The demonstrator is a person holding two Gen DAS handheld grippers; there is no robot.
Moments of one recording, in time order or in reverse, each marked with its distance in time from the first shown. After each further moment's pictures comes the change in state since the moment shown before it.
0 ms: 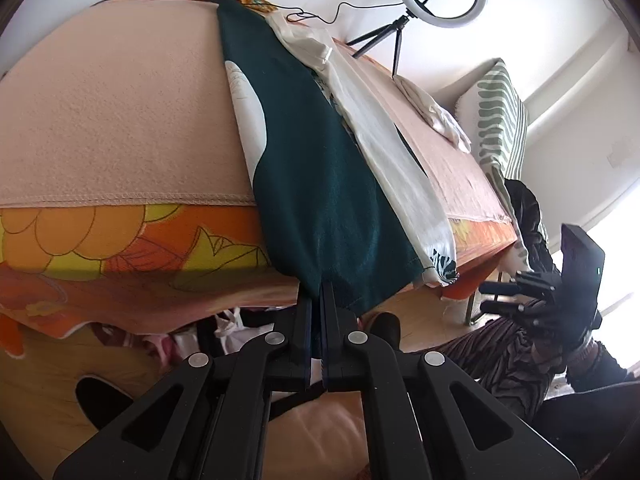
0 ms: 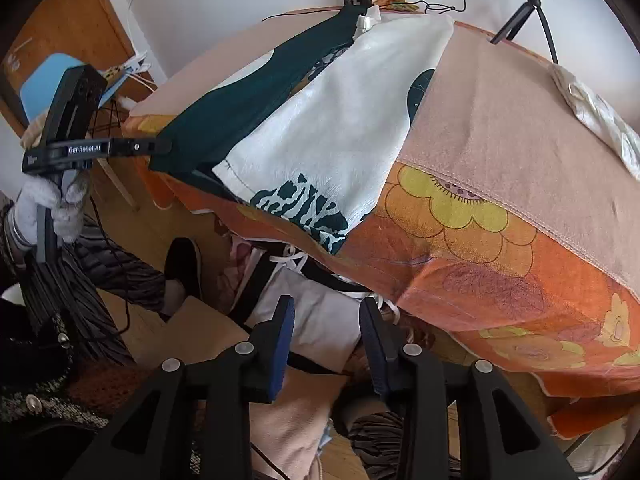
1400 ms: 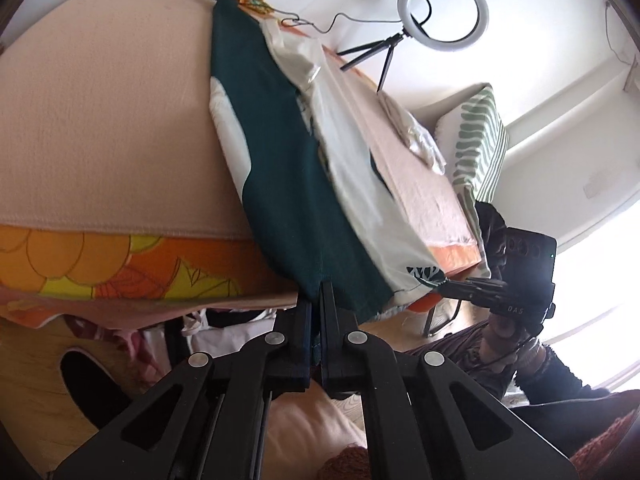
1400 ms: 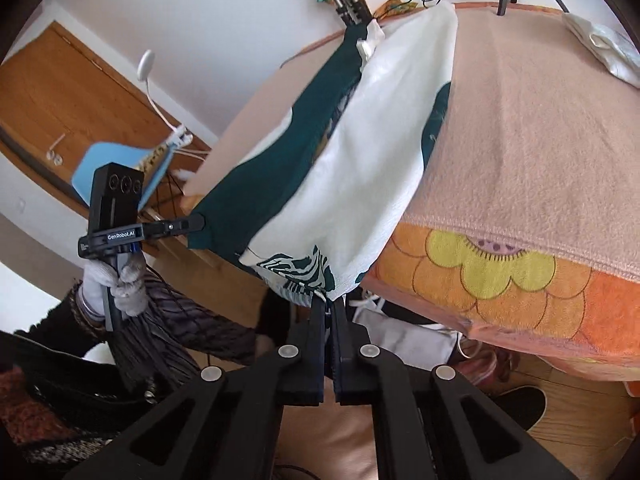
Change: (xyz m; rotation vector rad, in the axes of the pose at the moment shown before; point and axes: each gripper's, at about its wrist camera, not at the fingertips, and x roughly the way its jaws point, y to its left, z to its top) left arm -0.020 -0.005 0.028 -0.089 0.004 -0.128; right arm -0.001 -0.043 0.042 0.172 -0.092 0.351
